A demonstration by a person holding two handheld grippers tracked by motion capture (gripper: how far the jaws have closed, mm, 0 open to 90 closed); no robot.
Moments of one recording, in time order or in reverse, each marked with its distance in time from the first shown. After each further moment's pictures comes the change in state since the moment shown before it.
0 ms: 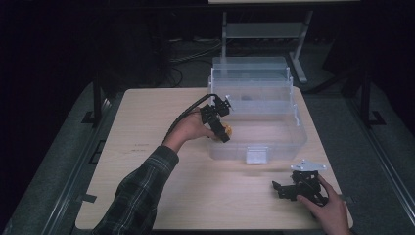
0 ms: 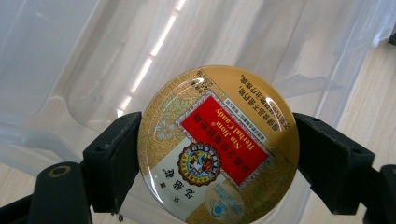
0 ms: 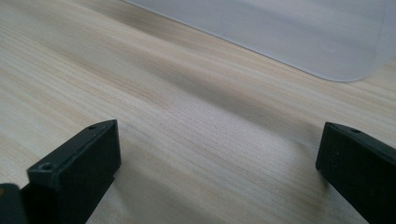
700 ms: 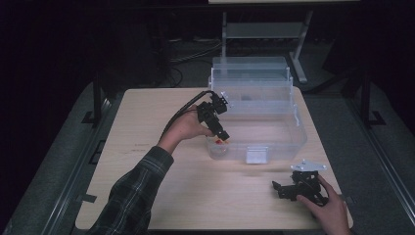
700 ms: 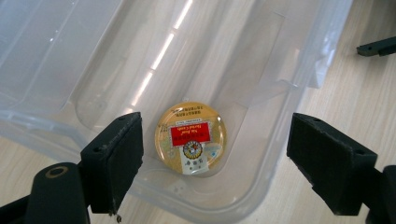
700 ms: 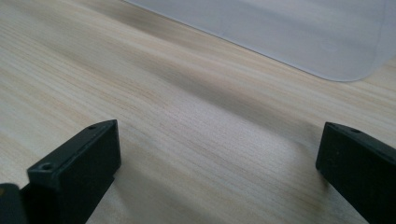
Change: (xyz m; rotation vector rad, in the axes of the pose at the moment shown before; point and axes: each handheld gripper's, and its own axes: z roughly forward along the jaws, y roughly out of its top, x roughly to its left) left arm -0.008 -0.005 -0.026 -0.065 0.004 0.020; right arm 0.000 0.000 0.000 0.001 -0.001 0.001
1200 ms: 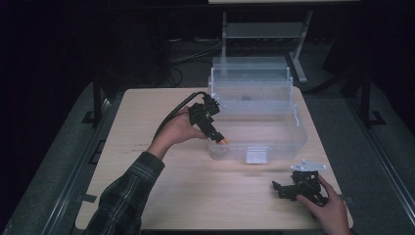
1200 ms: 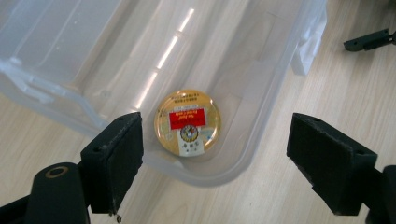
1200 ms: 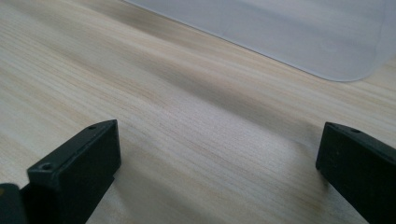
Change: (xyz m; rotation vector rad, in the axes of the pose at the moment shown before) left arm -0.007 -0.023 -0.020 -0.050 0.017 -0.003; right arm 0.000 0.000 0.000 0.001 0.000 -0.003
